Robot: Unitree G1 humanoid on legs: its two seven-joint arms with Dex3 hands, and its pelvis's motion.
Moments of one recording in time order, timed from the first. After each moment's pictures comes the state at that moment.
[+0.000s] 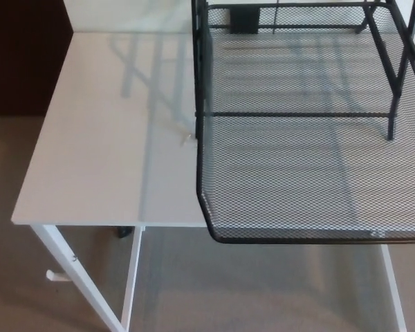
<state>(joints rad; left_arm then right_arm) 0.29 0.46 0.07 0.52 0.00 0.01 -0.25 0.30 -0.49 0.04 0.71 -0.15 -0.26 0.21</state>
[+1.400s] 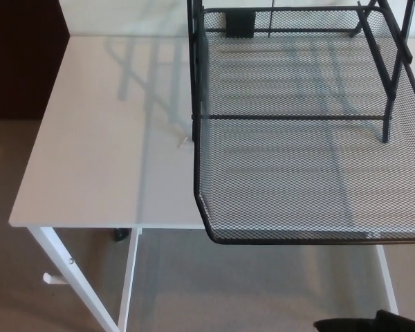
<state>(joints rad) 0.29 0.46 0.05 0.51 0.00 0.01 -0.25 0.96 -0.45 0.02 -0.80 0.08 -0.32 0.32</state>
